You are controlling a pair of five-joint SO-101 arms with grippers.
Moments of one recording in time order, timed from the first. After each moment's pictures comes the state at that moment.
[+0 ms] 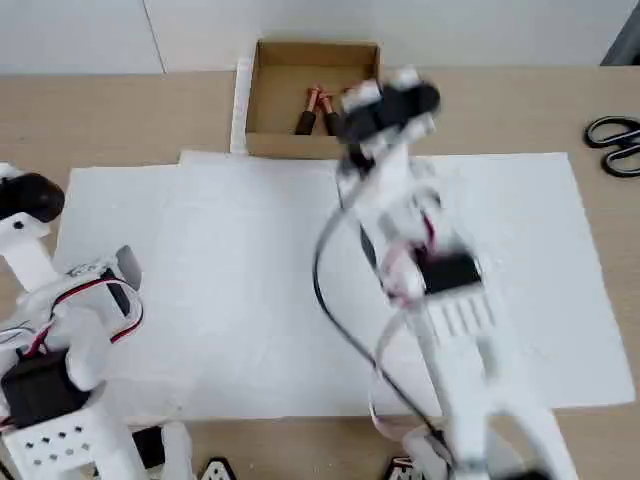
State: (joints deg) left arm -22.9 -58.9 32.2 86.1 13.1; right arm -19.8 -25.1 25.1 32.2 0.7
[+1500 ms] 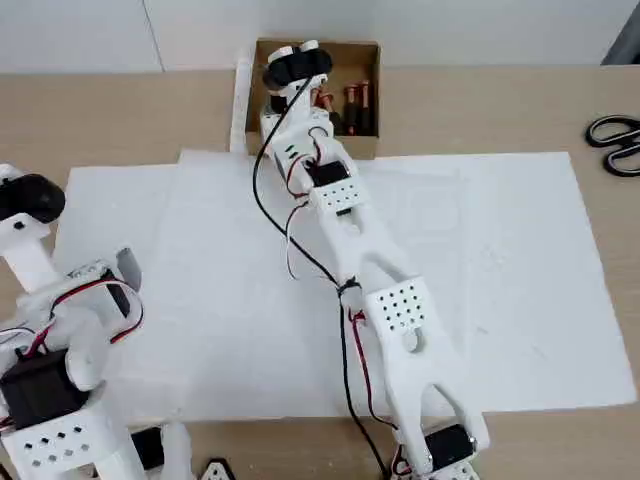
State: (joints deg) left arm -22.9 -58.9 32.7 86.1 13.1; right arm -24.9 71.7 -63.7 20.1 -9.6
